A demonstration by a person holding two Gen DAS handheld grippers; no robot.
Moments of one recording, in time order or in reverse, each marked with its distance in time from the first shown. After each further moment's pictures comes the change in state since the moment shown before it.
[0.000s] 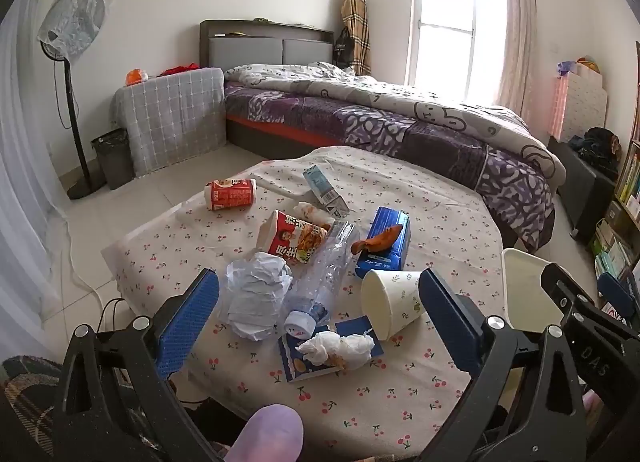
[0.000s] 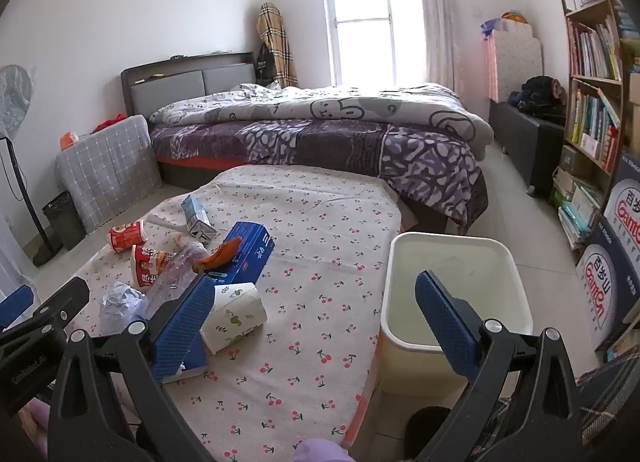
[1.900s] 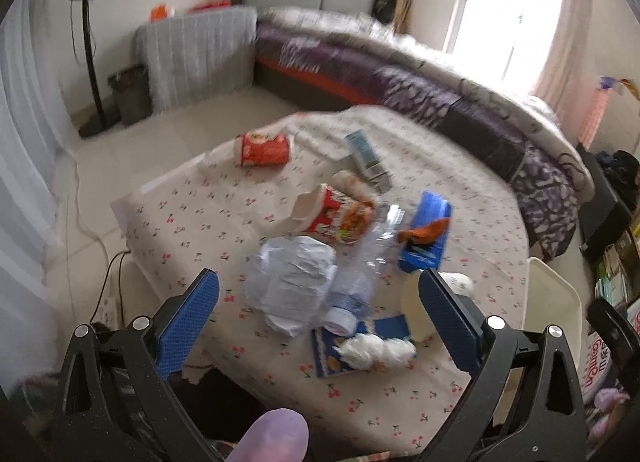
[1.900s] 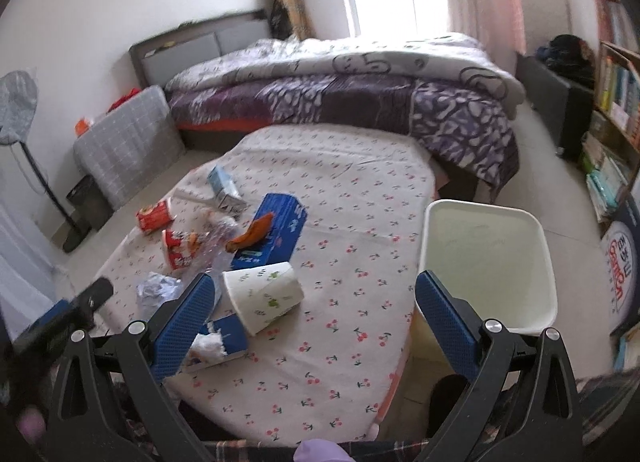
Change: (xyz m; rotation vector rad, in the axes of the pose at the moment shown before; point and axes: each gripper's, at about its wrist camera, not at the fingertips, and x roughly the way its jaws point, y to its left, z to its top) left arm 0.044 0.073 0.033 -0.143 0.250 0.030; right arm 0.021 0.014 0.041 0.009 0.239 0.119
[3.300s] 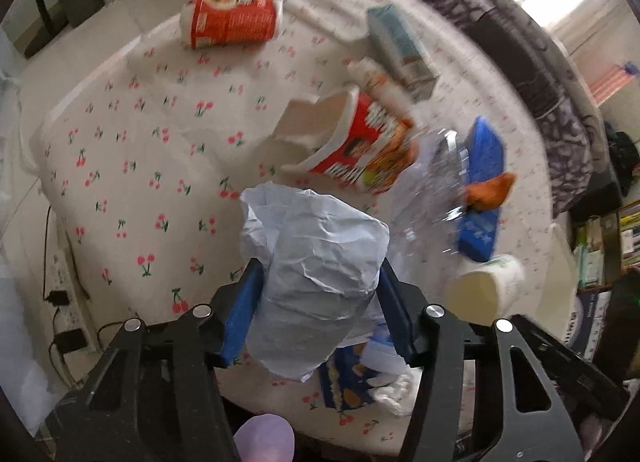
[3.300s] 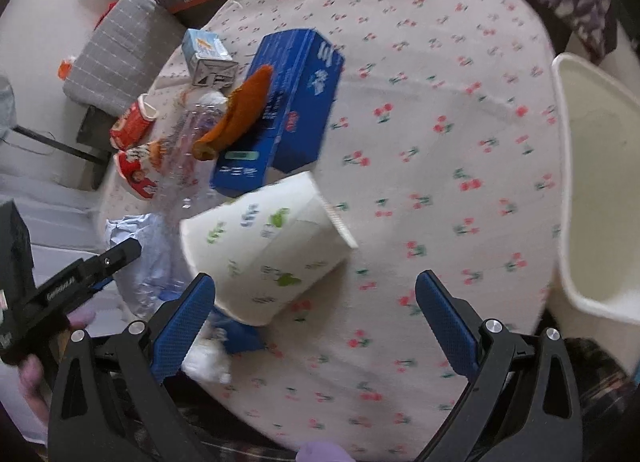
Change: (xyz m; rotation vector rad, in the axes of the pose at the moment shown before) left arm 0.132 0.014 0.028 -0.044 0.430 -0.155; right arm 0.188 0.004 -0.018 0.210 0.579 0.228
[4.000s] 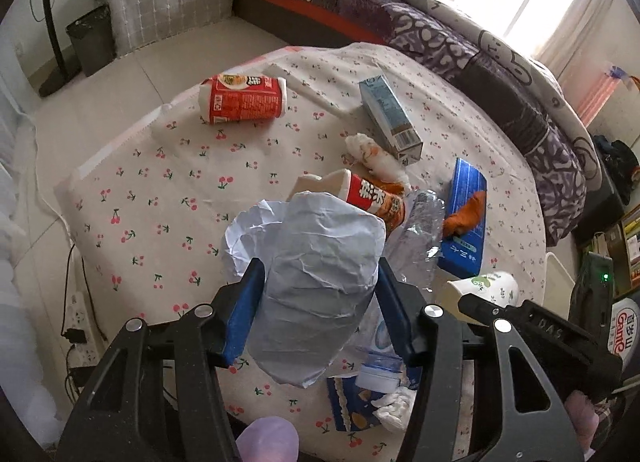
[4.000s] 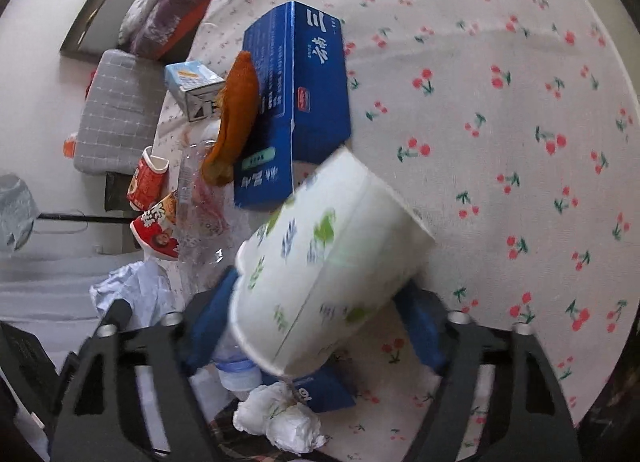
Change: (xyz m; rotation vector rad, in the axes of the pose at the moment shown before) left arm -0.031 0.002 0.000 0.041 -0.196 0.038; right arm 0.034 0.011 0.018 0.209 -0.031 0.110
